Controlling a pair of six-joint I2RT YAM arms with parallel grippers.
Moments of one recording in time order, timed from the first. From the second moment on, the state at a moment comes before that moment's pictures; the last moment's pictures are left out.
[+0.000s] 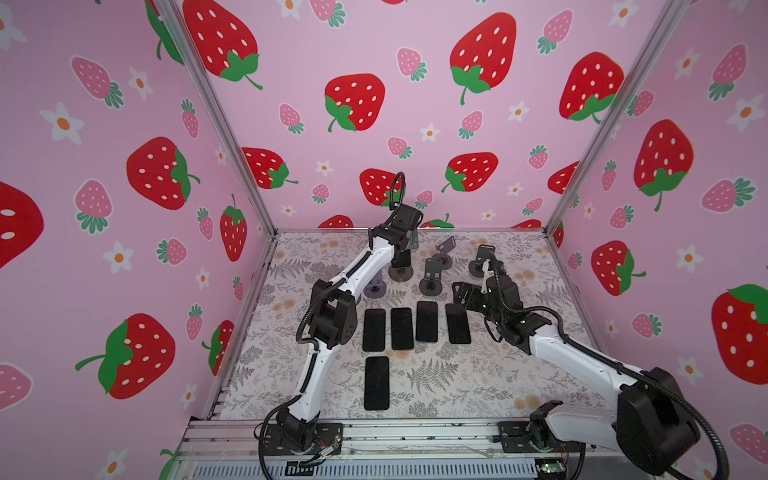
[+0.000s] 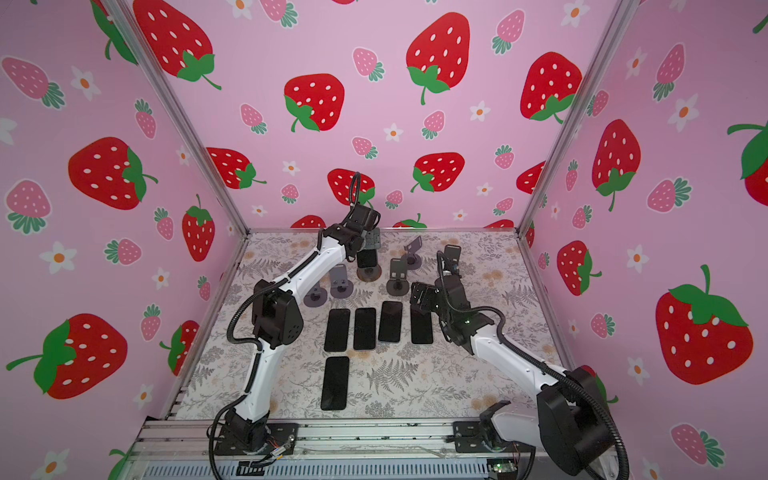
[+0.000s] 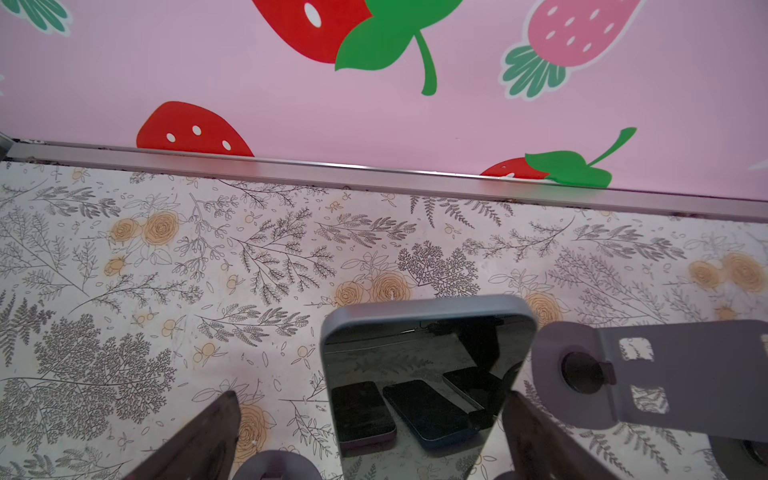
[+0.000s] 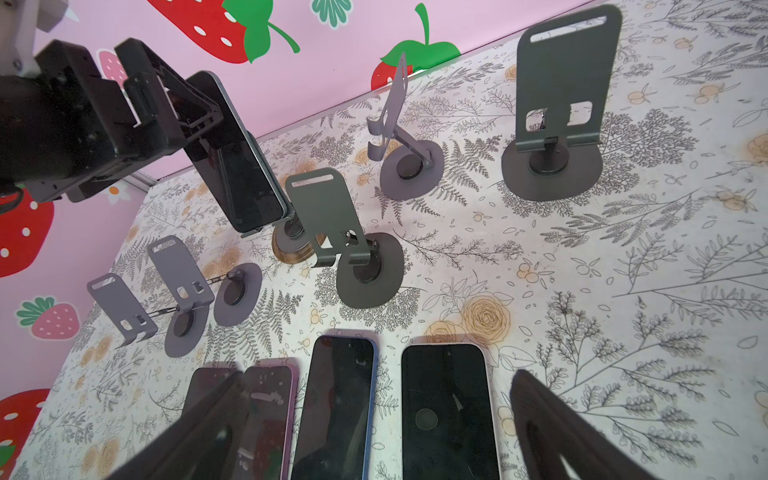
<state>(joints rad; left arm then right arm) -0.52 2.34 2.27 -0.76 -0.43 -0.44 0.59 1.24 0.72 0.01 0.14 0.57</state>
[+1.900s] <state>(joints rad) -0.52 2.40 2.27 -0.57 -0.43 -0.33 0.58 1.19 0.71 0.00 0.17 0.56</state>
